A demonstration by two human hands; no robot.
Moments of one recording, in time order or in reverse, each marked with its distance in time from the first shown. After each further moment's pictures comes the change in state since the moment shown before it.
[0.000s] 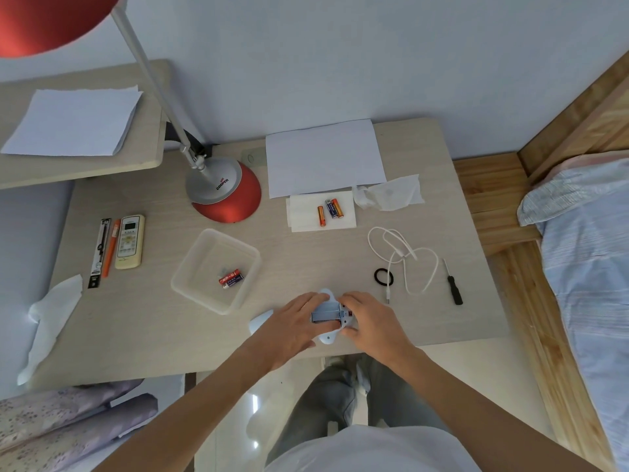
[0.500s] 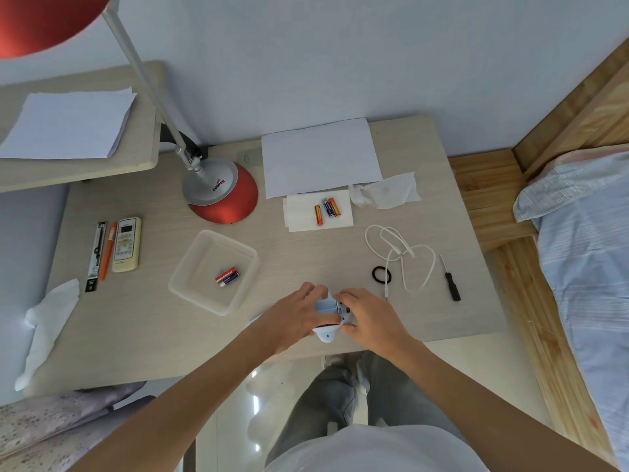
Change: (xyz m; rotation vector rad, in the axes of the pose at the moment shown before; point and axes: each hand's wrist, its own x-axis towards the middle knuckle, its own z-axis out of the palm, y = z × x) left_hand 0.020 -0.006 -0.021 0.065 -0.054 0.091; right_hand 0.006 0.002 -0.004 -0.009 -0.047 -0.010
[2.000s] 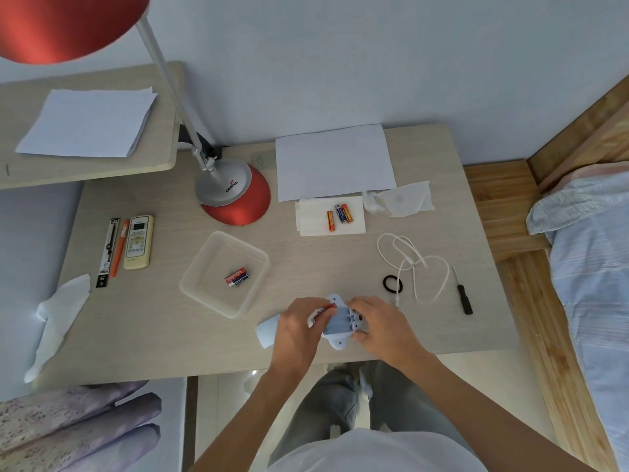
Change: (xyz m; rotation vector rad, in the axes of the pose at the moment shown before) left_hand -0.007 0.041 0.018 -0.824 0.724 -0.691; right_hand 0.001 -0.001 -0.005 0.020 -0.008 0.060
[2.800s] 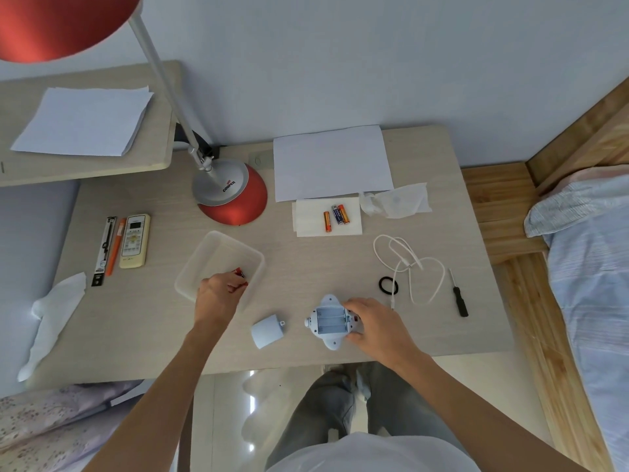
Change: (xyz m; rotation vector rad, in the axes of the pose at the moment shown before) left_hand 0.074 -0.112 -0.105 0.336 0.011 -0.325; right_hand 0.001 0.003 -0.001 -0.002 -0.013 -0.014
